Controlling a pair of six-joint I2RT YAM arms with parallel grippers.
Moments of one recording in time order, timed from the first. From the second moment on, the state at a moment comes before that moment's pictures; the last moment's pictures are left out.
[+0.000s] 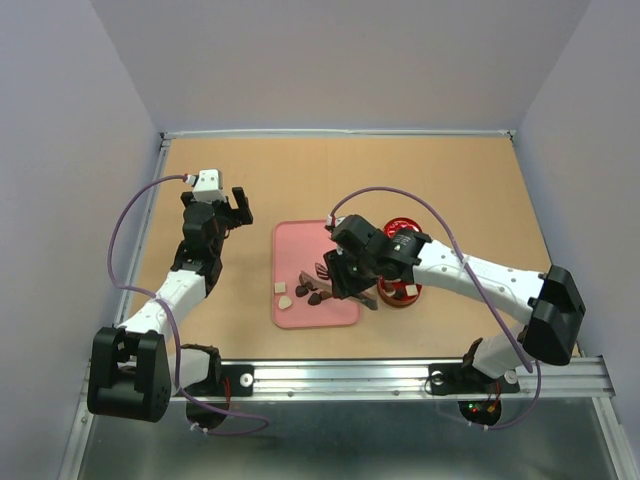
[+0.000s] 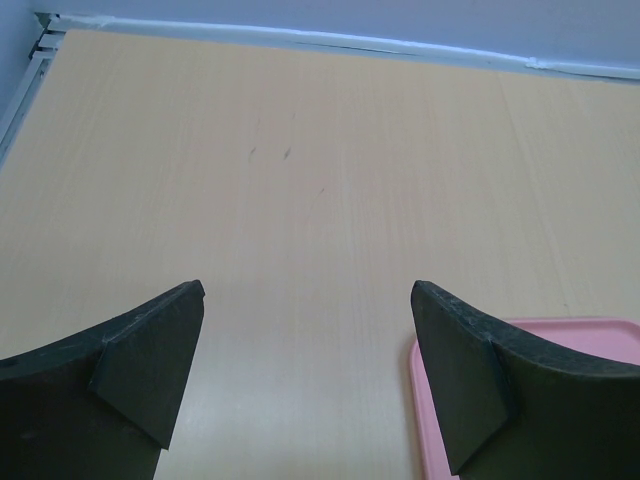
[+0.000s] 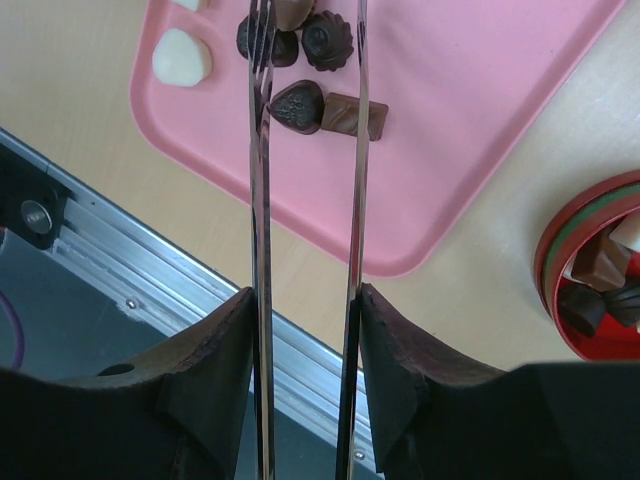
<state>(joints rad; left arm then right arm) -0.15 1.14 0.55 0.43 -0.12 -0.14 0.98 1.48 1.22 -0.75 0.01 0.52</state>
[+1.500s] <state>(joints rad) -0.15 1.14 0.55 0.43 -0.12 -0.14 1.00 1.52 1.21 -0.79 0.04 0.55</state>
